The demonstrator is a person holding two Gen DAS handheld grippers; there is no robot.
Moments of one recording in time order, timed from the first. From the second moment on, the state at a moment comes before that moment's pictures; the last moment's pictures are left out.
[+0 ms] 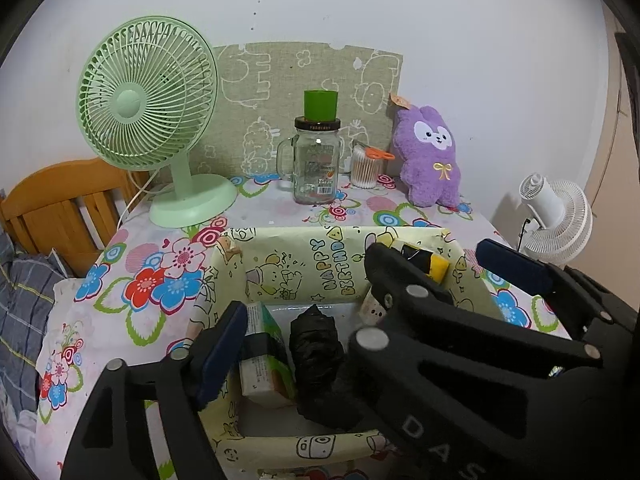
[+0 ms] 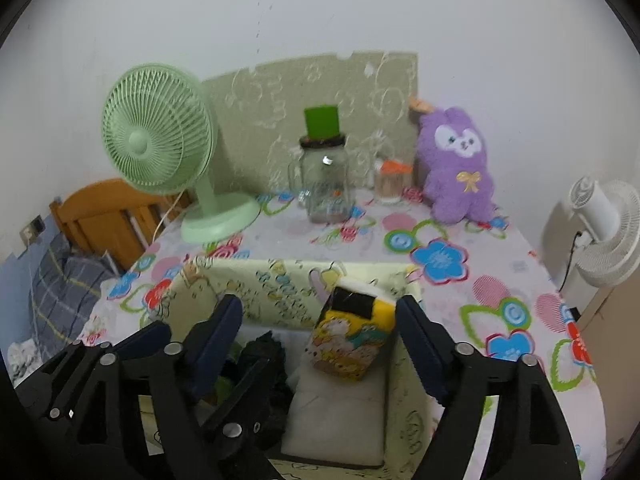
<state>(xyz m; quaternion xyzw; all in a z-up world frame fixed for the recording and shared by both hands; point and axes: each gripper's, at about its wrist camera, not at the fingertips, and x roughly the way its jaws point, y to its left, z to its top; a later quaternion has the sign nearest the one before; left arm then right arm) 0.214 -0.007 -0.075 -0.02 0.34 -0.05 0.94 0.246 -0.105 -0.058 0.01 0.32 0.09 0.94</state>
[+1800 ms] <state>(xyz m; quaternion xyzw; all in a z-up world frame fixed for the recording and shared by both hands) 0.091 -0.022 -0.001 0.01 0.25 -0.04 0.97 0.113 -0.118 0.030 -0.01 0.25 0.07 0.96</state>
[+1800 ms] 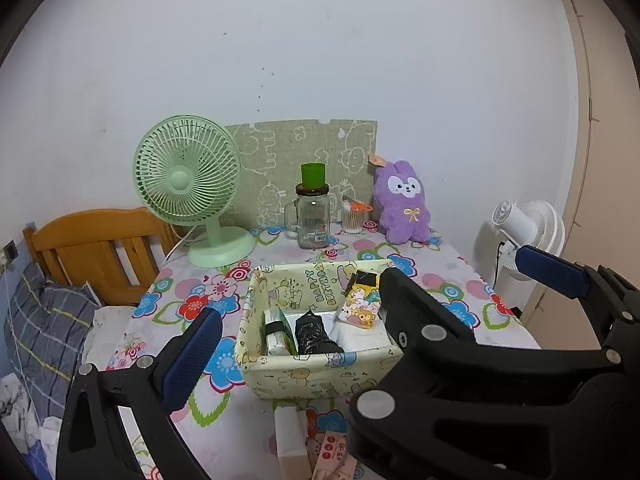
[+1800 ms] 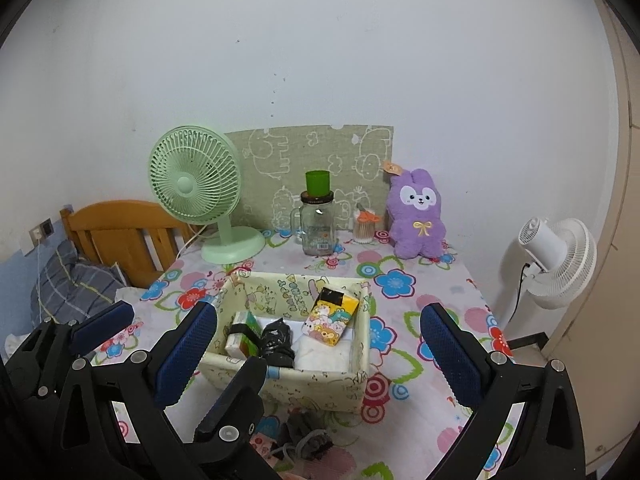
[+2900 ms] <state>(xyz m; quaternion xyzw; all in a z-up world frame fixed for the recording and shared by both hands) 0.027 -0.025 -0.041 0.01 0.24 -0.05 0.97 0.043 -0.124 -0.012 0.00 0.26 0.06 0.96</state>
